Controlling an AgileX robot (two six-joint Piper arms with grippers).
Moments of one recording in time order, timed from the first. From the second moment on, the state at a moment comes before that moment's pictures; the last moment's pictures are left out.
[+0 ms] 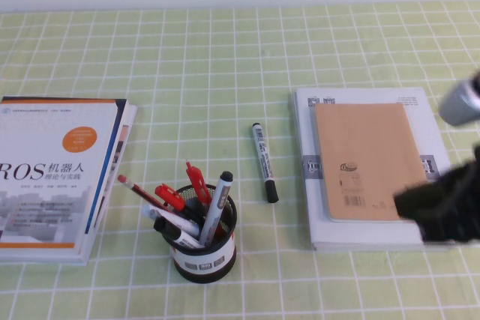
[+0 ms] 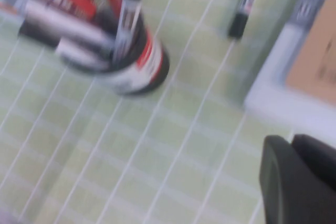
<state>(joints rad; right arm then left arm) 0.54 1.03 -0.90 0.29 0.77 0.01 0.00 -0.02 0.03 -0.06 0.39 0.16</state>
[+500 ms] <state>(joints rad) 0.54 0.79 -0.72 0.16 0.88 0.01 0.00 -0.02 0.03 -0.06 0.39 0.16</state>
